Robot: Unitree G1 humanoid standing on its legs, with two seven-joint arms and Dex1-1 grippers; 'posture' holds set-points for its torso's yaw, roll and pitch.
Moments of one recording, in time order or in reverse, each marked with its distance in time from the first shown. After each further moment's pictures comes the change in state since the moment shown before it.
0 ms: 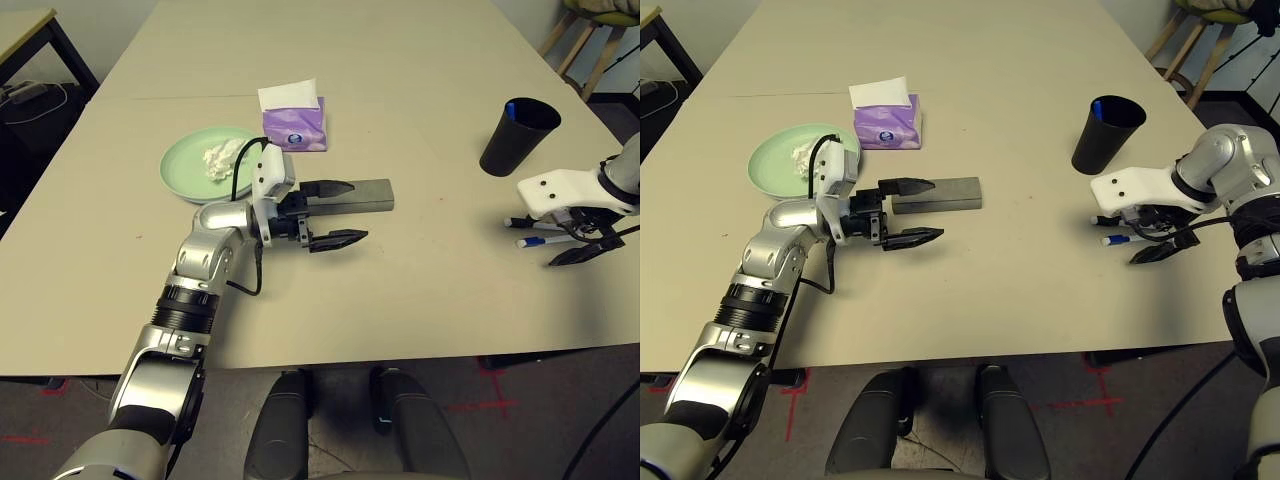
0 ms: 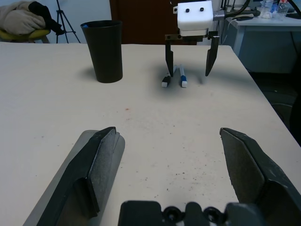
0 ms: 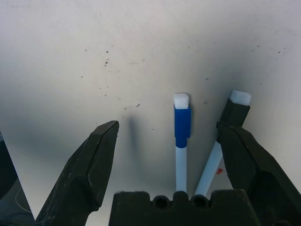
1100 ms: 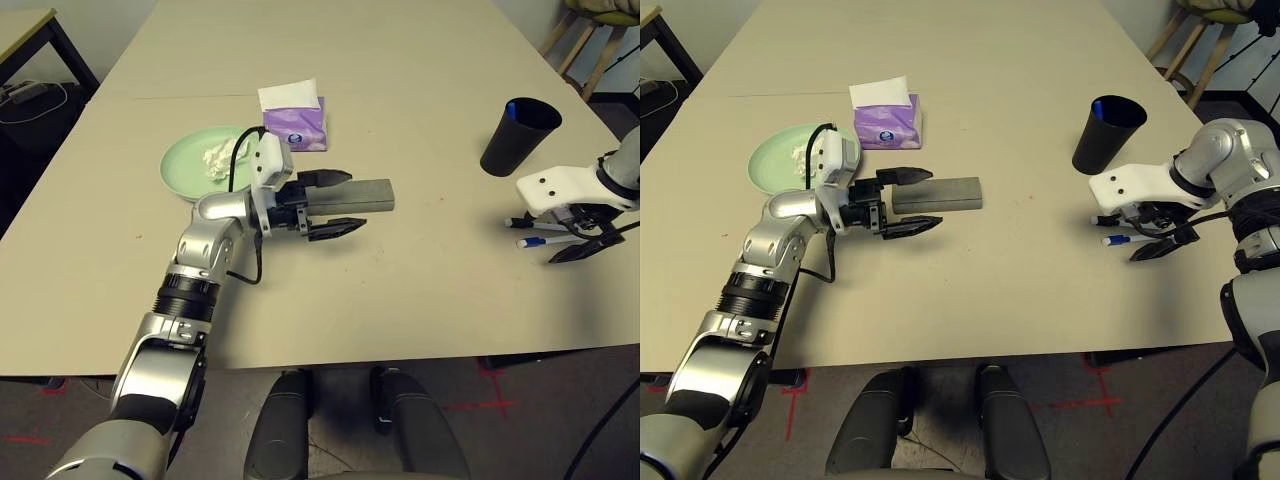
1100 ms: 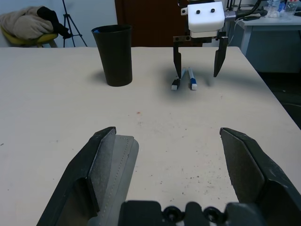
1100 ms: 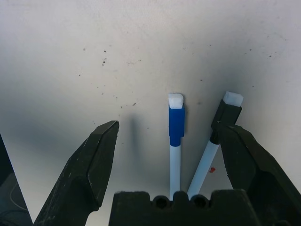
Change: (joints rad) left arm -0.052 0.002 0.003 0.073 0.001 -0.042 0.000; right arm -0.031 0.006 0.016 0.038 0.000 -0.039 0.001
